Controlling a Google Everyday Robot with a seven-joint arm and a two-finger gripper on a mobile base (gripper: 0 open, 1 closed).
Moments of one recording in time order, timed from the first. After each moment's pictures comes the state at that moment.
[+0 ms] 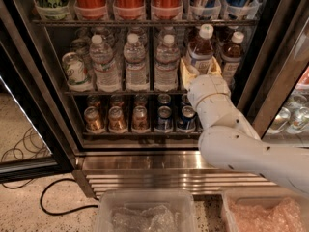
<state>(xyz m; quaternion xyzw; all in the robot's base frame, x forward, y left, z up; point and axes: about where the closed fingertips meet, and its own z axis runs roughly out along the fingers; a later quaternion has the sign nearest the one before) 0.627 -0.124 0.917 -0.06 0.64 0.05 0.77</state>
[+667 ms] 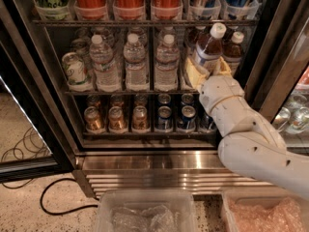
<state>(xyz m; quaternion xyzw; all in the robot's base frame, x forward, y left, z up) 0.611 -0.135 0.928 -0.08 0.61 0.11 0.78</state>
